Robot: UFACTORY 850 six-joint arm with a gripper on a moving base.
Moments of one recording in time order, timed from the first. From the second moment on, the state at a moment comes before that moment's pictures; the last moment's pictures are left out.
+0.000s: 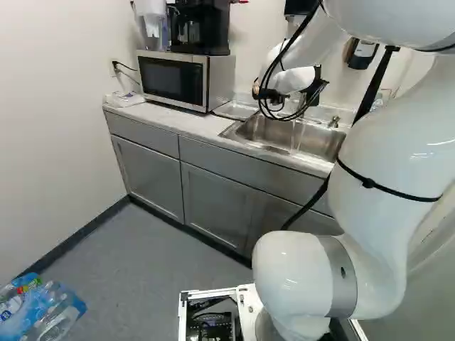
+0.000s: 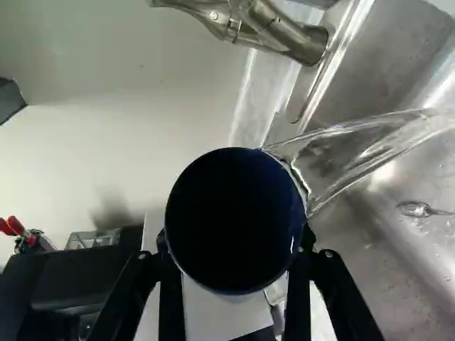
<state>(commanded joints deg) -11.9 -3.5 -56.5 1.9 18.9 84.3</state>
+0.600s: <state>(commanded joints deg) -11.9 -3.5 -56.5 1.9 18.9 102.4</state>
